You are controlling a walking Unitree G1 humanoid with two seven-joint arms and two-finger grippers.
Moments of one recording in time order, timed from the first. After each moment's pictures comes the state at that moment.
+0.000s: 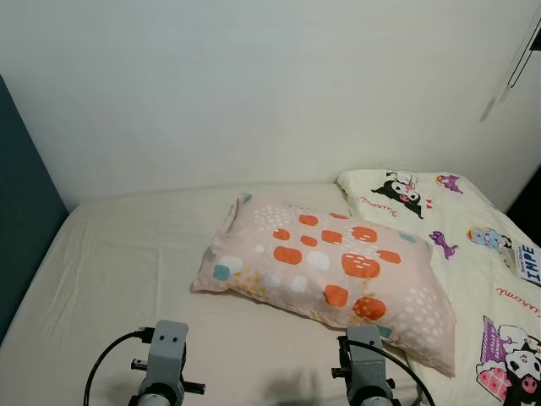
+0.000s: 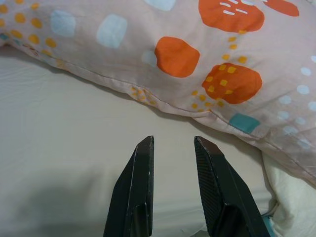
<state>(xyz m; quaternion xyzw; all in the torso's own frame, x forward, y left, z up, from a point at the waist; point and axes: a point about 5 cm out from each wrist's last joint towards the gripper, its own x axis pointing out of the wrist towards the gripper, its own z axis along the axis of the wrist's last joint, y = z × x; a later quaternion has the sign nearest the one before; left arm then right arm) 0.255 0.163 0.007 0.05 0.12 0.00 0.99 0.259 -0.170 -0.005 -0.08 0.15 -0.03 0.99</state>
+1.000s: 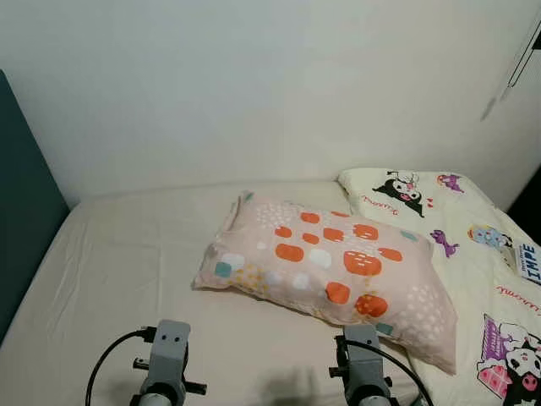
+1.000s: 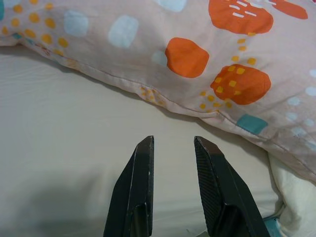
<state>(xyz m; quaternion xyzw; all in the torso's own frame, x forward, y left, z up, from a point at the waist) 0.255 0.160 0.008 0.05 0.13 -0.01 0.99 0.259 -0.167 -0.004 -0.08 0.14 -0.02 0.99</state>
